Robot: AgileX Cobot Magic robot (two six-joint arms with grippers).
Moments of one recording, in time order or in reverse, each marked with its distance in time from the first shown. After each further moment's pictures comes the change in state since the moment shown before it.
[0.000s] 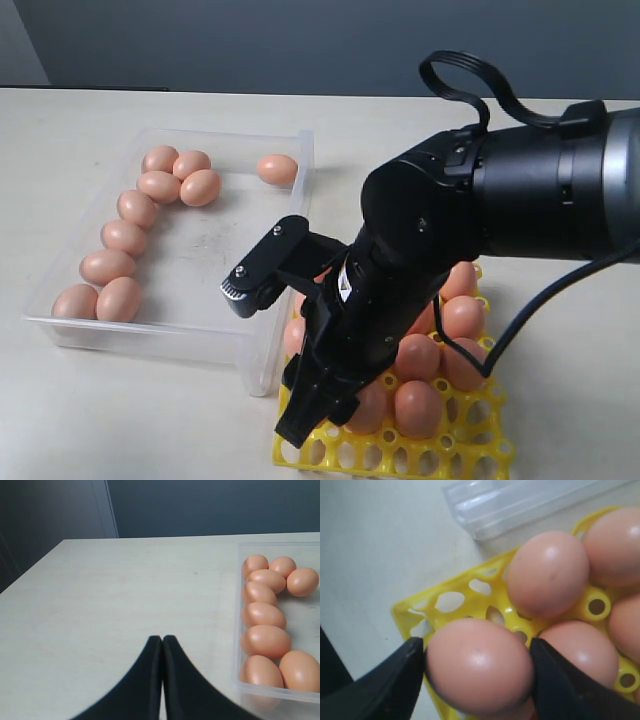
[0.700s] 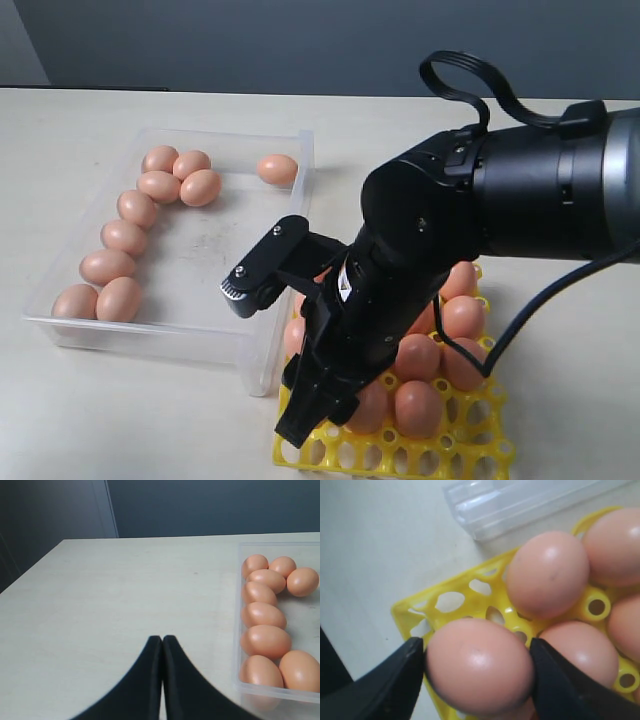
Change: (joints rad) left arm 0.000 0.000 0.000 0.000 0.000 0.000; right arm 0.000 0.000 0.000 0.002 0.001 -0.002
